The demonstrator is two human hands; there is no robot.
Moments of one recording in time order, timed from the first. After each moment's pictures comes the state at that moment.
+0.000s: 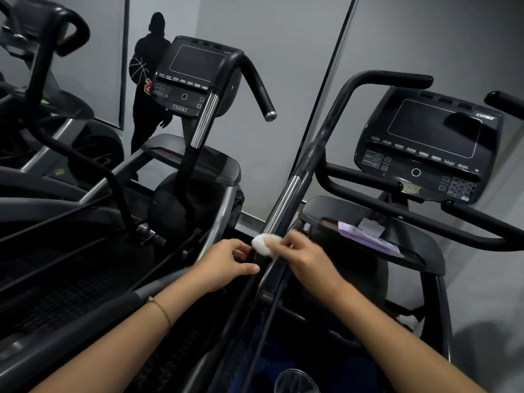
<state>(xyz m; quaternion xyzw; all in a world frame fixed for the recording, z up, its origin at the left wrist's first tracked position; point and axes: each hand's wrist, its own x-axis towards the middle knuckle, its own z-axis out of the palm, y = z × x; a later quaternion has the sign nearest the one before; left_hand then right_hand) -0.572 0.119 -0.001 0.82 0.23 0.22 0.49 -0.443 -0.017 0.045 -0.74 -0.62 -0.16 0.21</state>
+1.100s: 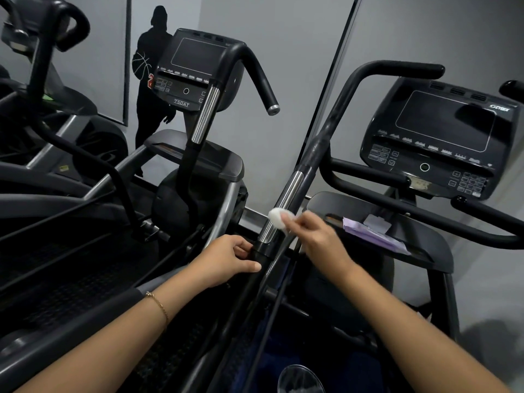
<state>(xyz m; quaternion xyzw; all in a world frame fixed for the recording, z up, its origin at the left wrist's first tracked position) -0.573 0.121 0.006 0.81 0.22 0.20 0.50 -0.396 -0.008 0.045 -0.64 -0.67 -0.33 0.19</state>
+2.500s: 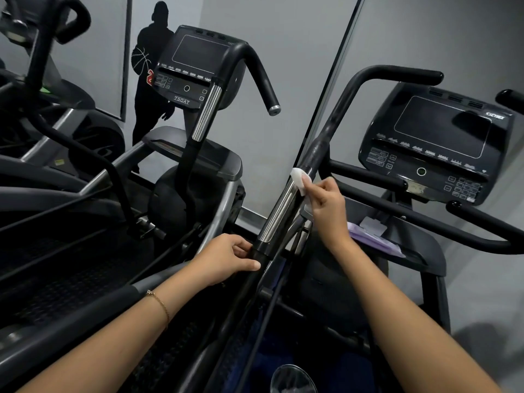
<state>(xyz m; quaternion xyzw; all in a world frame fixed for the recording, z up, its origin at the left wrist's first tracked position) -0.568 0.128 -0.004 0.80 0.22 0.19 0.53 -0.388 0.020 0.084 -0.70 -0.52 -0.26 0.40</state>
